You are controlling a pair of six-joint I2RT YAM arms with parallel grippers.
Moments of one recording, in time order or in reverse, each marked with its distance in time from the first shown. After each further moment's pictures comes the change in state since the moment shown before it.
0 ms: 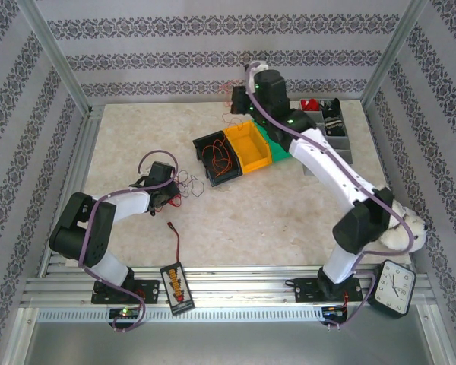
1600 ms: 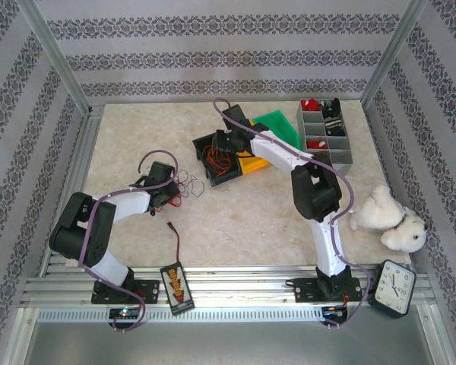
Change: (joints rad) left arm 0.000 0.000 0.001 0.000 0.005 0.023; right arm 0.009 0.424 0.042 -0.122 -0.128 0.206
